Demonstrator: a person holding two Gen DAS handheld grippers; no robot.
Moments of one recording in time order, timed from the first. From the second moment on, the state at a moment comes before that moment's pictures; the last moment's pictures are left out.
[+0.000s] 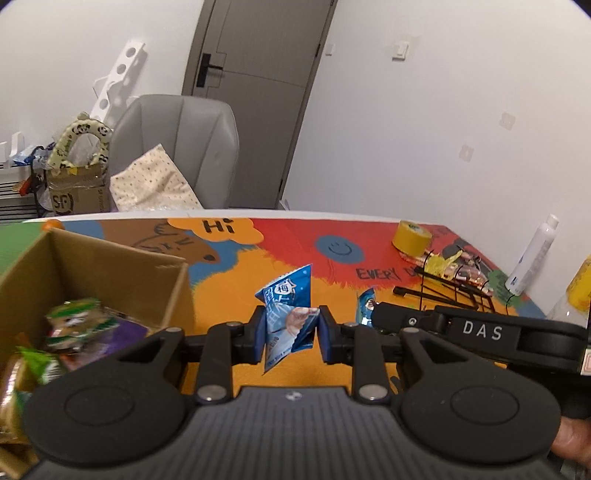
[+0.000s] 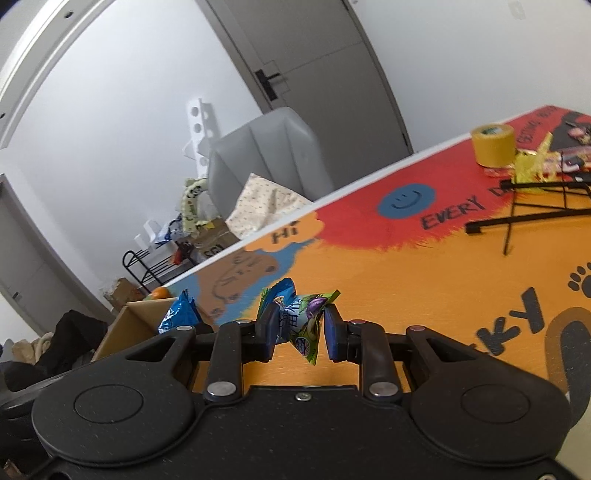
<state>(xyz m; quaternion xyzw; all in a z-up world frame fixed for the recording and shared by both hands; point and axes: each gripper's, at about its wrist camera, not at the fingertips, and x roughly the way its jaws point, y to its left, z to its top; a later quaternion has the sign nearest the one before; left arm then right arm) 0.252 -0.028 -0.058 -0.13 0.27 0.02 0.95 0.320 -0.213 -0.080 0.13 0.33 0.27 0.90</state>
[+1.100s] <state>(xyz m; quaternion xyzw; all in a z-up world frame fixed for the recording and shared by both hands) 0.154 0.094 -0.032 -0.18 0.25 0.10 0.95 0.256 -0.096 -0.051 0.08 0.32 0.35 0.88</state>
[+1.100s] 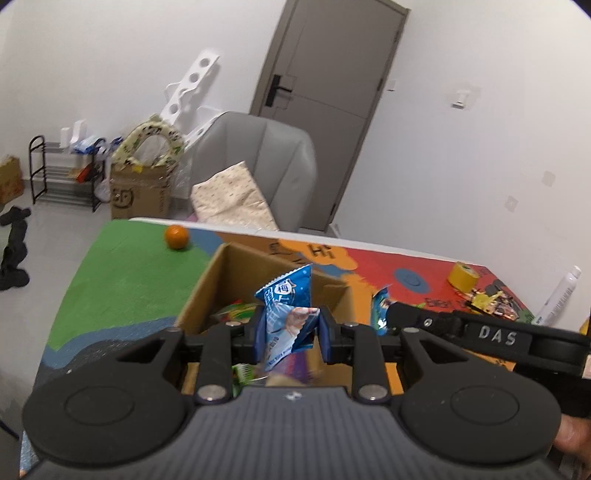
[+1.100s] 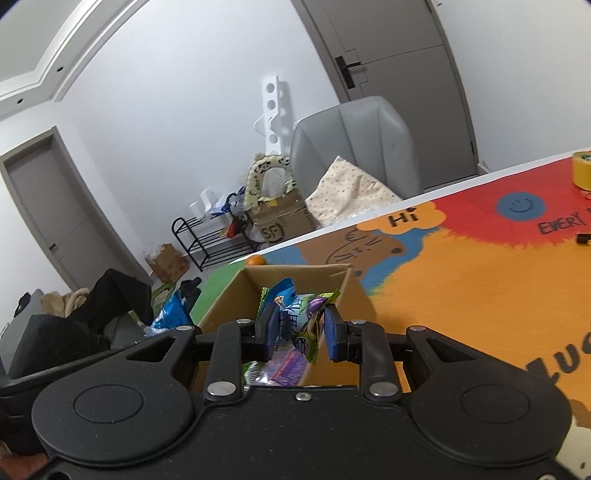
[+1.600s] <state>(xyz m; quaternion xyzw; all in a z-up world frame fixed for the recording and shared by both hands) 0.146 0.130 -0.050 -0.20 0.27 0.12 0.94 0.262 -0.069 -0.056 0.07 0.32 0.35 0.88</state>
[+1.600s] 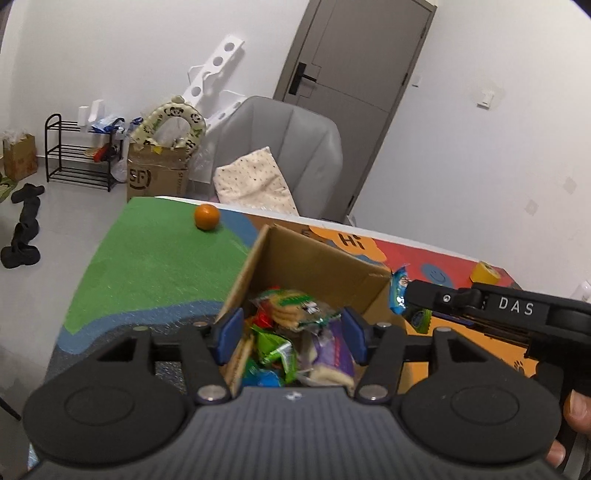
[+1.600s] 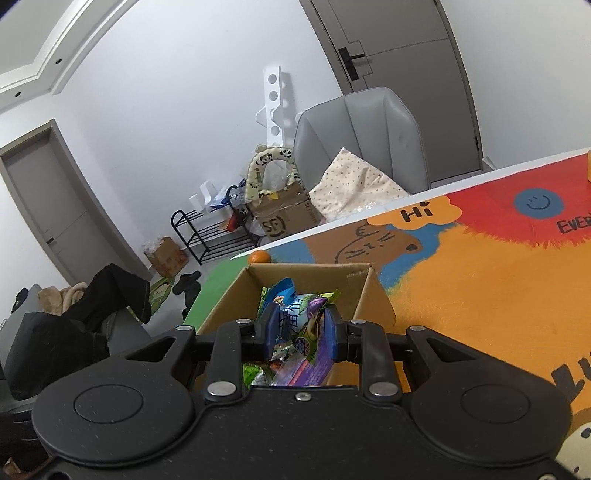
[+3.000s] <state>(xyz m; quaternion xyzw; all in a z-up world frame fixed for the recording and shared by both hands) 0.117 0.096 -0.036 -0.16 0.30 0.13 0.93 0.213 -0.140 -0.047 0.07 0.30 0.28 0.91</state>
